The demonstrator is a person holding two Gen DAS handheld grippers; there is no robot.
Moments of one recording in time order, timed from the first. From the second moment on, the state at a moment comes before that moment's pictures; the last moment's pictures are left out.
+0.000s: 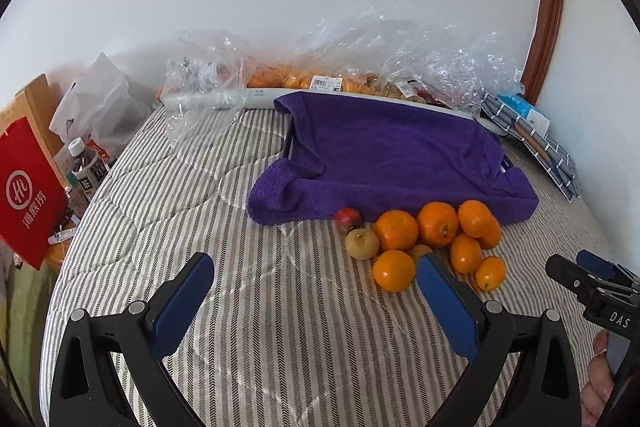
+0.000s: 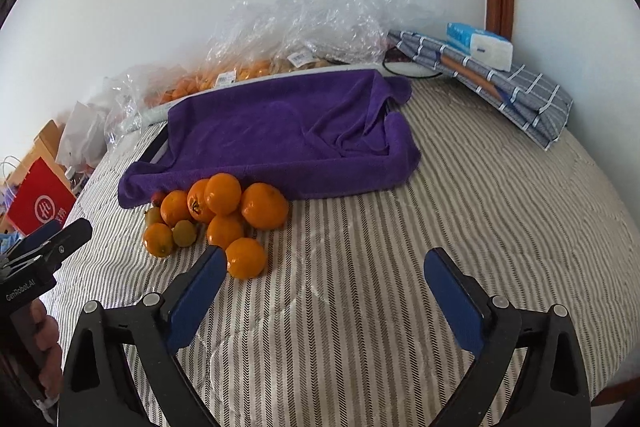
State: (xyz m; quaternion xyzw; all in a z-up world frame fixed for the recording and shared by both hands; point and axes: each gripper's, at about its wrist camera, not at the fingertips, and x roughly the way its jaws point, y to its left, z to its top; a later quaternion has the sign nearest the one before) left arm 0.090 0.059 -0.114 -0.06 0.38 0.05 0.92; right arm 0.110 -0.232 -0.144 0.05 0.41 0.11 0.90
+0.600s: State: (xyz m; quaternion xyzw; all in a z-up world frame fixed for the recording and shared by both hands) left arm 0.114 0.092 -0.159 -0.09 0.41 0.02 0.91; right arm 0.128 -0.173 -0.181 0.00 0.43 0.16 0.89
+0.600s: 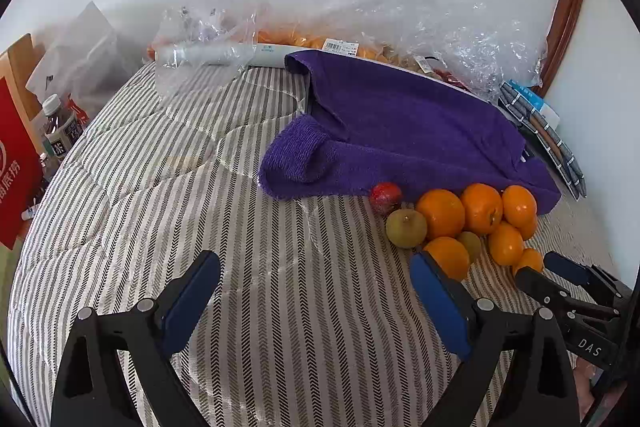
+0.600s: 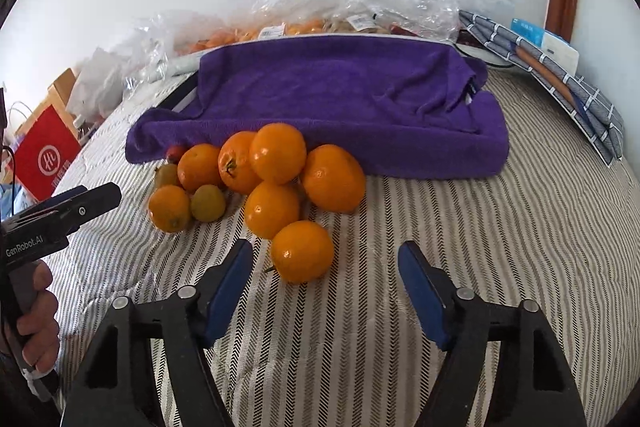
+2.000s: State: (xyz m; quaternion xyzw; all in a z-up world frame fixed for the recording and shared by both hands) left arm 0.122 0.025 -0.160 -0.09 0.44 -0.08 0.89; right arm 0.120 -0.204 -0.183 0.01 0.43 0.18 0.88
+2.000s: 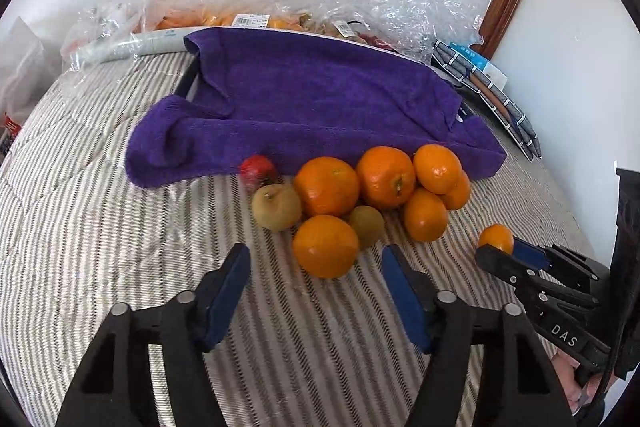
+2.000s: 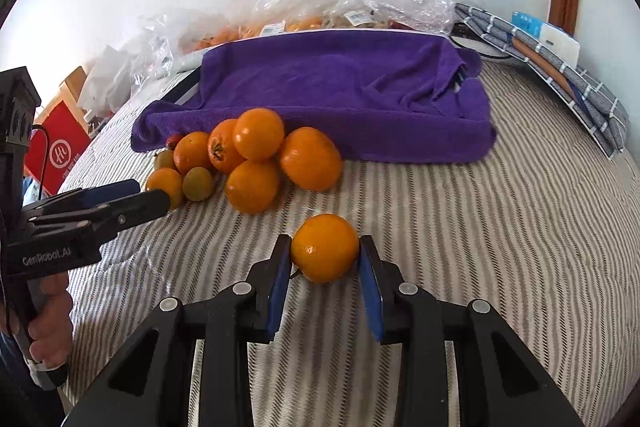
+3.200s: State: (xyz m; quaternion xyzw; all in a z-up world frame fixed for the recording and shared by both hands) left arm 0.108 0.049 -0.087 -0.11 0.39 -0.03 0.91; right arm 0.117 -0.229 -0.115 0.04 0.39 0.15 0.91
